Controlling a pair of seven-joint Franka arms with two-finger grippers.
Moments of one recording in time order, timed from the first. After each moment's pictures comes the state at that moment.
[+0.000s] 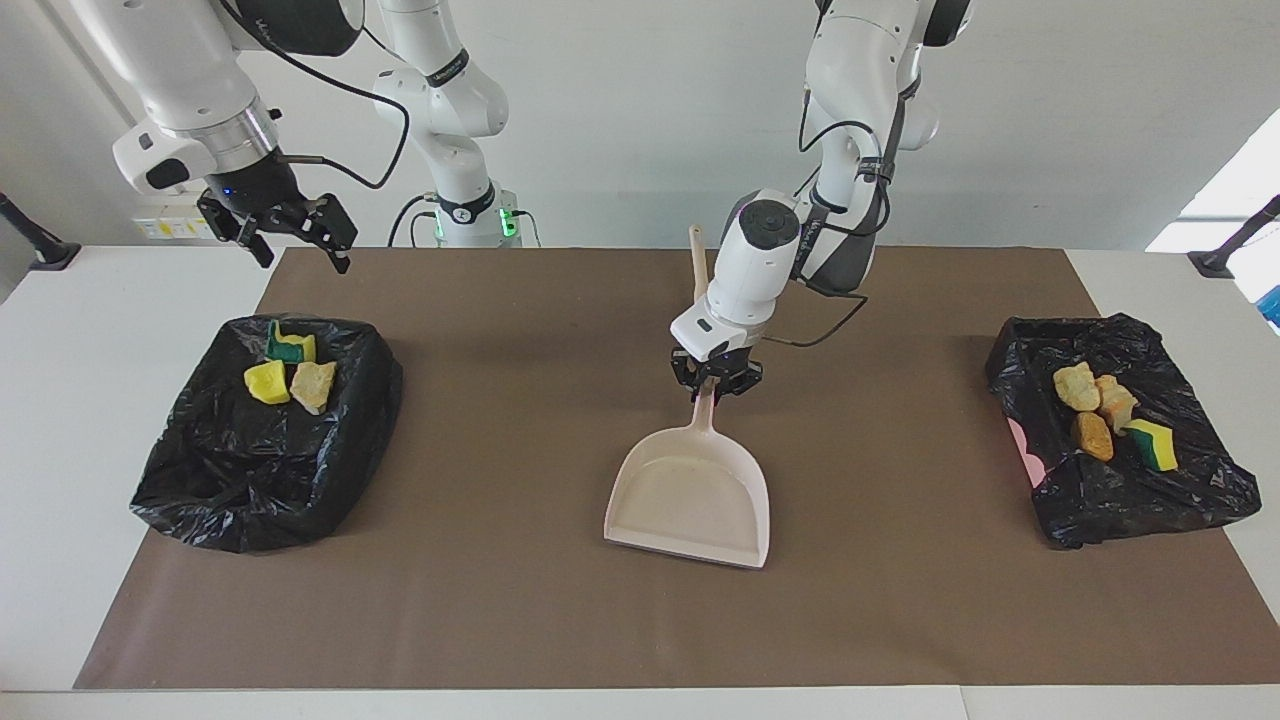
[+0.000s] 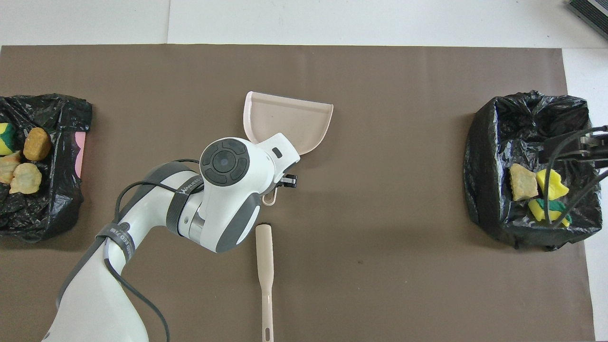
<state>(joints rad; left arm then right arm) -0.57 0.29 -0.03 -1.91 -0.11 2.31 -0.33 -0.19 0.00 0.13 -1.55 -0.01 1.53 0.05</state>
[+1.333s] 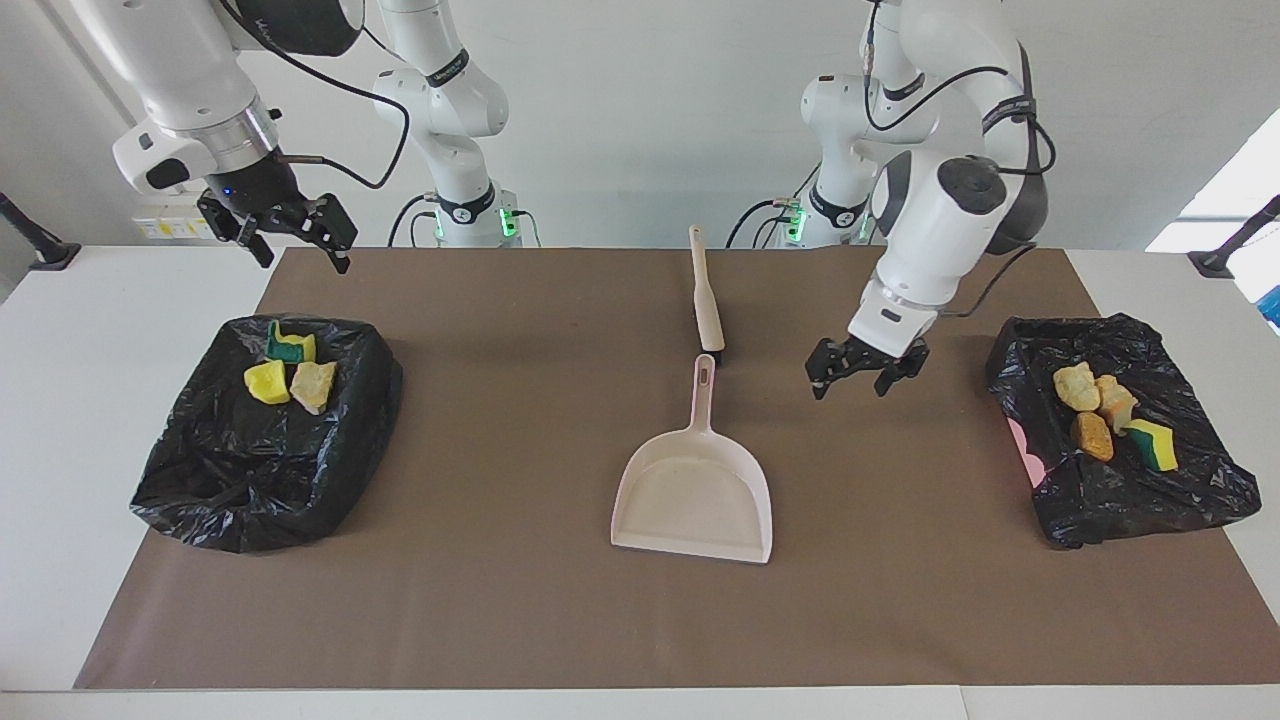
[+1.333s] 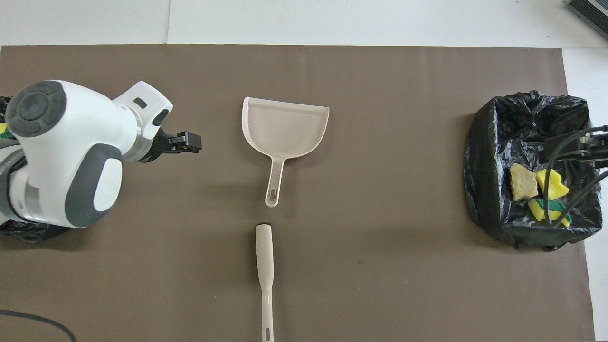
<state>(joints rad) -0.26 0.10 0.01 -1.87 -0.09 2.05 -0.25 -0.19 0.00 0.13 -1.55 -0.01 1.53 0.05</state>
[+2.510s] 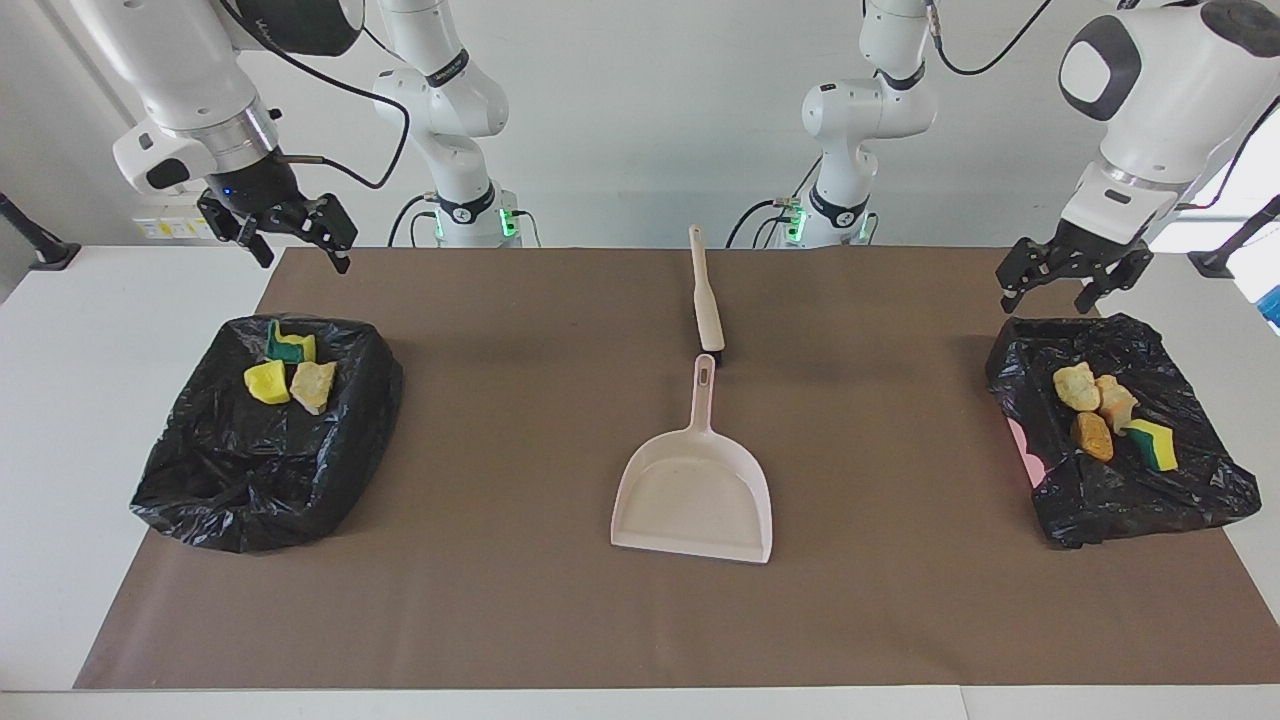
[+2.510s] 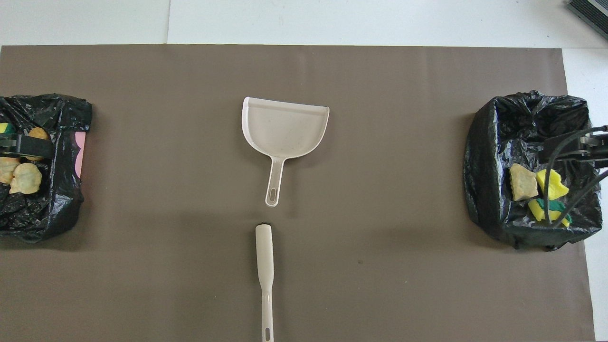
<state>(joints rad) 0.01 -0.04 0.01 -1.67 0.02 1.74 0.13 -0.19 0.00 0.13 -1.55 -0.01 1.53 0.05</state>
